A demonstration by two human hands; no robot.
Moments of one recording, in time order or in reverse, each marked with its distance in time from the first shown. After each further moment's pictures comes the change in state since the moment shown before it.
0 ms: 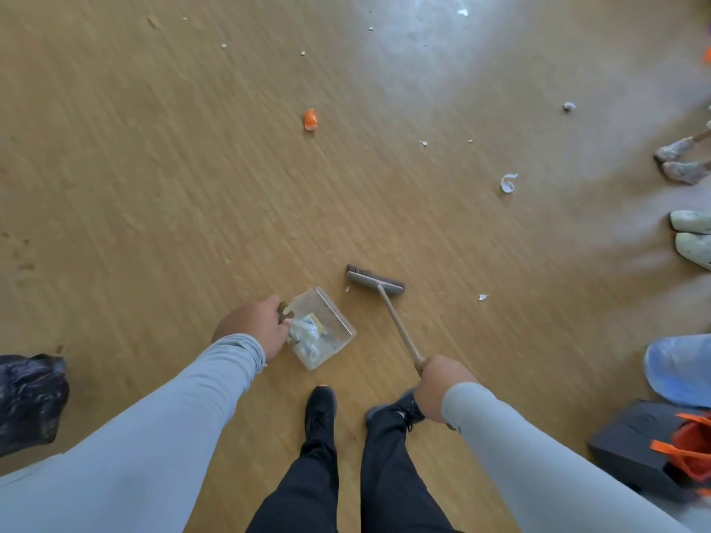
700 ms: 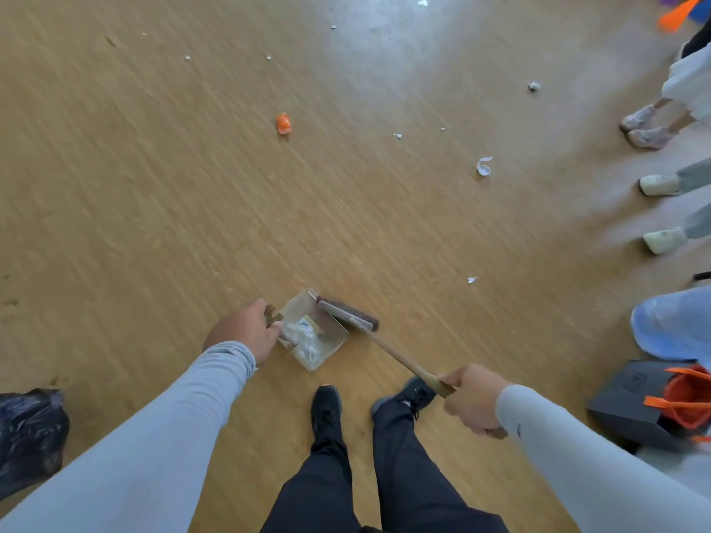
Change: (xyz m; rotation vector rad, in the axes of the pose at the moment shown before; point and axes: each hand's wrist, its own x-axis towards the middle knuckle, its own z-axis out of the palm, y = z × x) left_hand 0.001 -0.009 0.002 -0.056 0.018 0.013; right_hand -0.036 0.061 0.004 0.247 -0.146 0.006
